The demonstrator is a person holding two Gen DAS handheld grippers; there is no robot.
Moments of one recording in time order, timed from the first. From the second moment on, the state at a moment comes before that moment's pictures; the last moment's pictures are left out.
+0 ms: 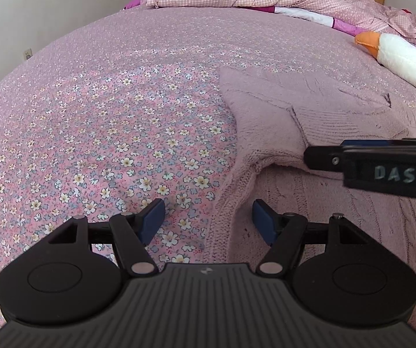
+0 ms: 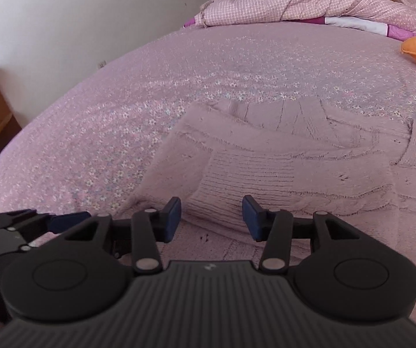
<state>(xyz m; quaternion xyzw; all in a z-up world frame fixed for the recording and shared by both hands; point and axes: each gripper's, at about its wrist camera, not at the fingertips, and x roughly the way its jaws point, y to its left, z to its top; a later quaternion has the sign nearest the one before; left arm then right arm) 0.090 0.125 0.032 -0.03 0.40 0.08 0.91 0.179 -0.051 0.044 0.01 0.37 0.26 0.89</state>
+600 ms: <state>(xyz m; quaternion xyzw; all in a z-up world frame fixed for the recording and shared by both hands) 0.088 0.125 0.033 -0.03 0.40 0.08 0.91 0.161 -0.127 0.090 0.11 0.27 0.21 0.93</state>
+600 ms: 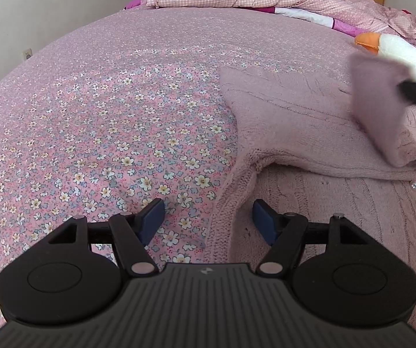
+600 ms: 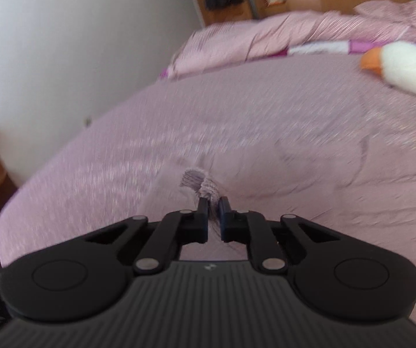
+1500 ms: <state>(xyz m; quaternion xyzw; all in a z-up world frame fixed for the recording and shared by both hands) 0.056 0.135 0.083 -0.01 0.39 0.08 0.92 0.118 -0.327 0.031 0.24 0.30 -0.04 0.92</state>
